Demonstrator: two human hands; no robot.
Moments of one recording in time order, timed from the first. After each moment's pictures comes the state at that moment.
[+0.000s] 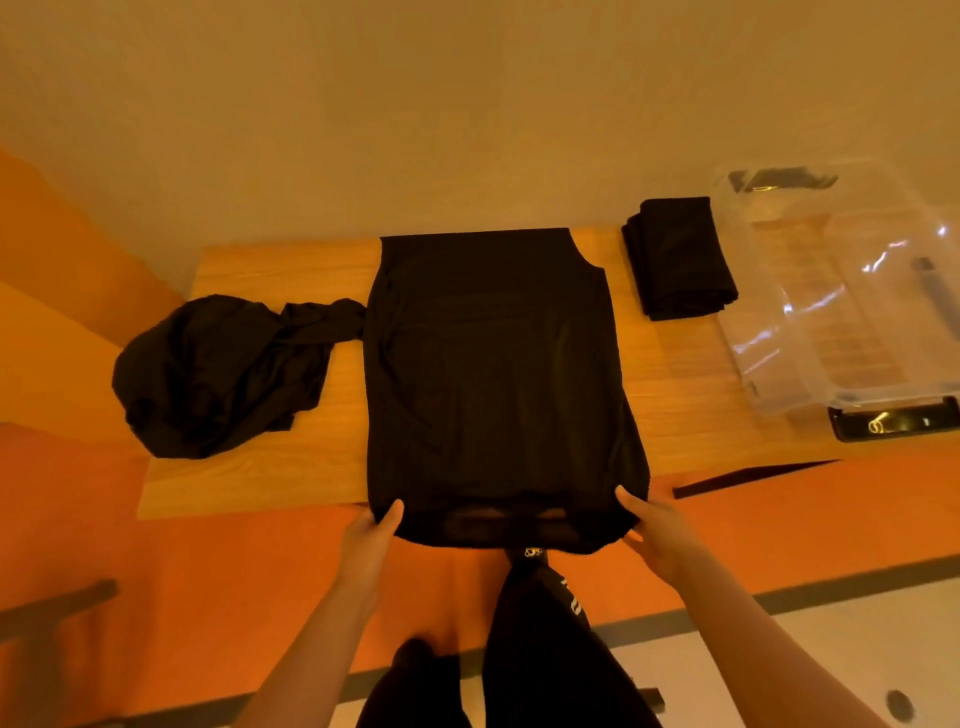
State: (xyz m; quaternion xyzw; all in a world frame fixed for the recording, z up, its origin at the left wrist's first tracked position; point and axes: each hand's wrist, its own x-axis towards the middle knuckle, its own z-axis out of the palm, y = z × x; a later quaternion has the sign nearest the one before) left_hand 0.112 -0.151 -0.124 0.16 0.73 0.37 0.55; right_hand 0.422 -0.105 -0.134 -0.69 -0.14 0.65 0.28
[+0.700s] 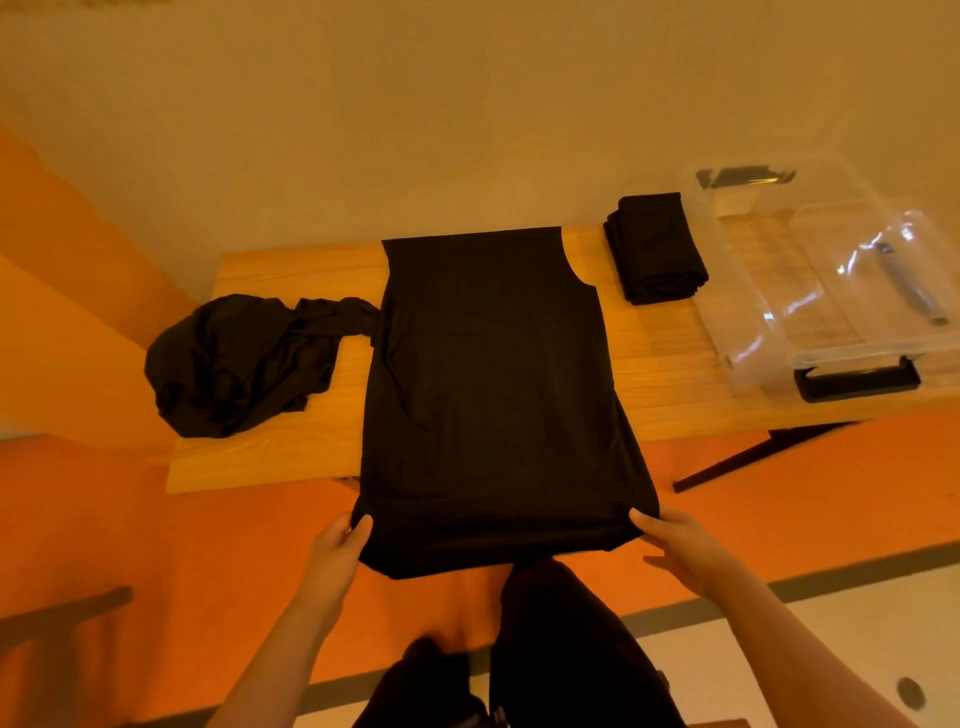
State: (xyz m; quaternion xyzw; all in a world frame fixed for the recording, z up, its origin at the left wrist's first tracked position) left_hand 0.078 -0.210 -0.097 0.25 0.72 0.34 0.56; right_hand 0.452 -0.169 -0.106 -0.65 -0.27 0.68 0.21
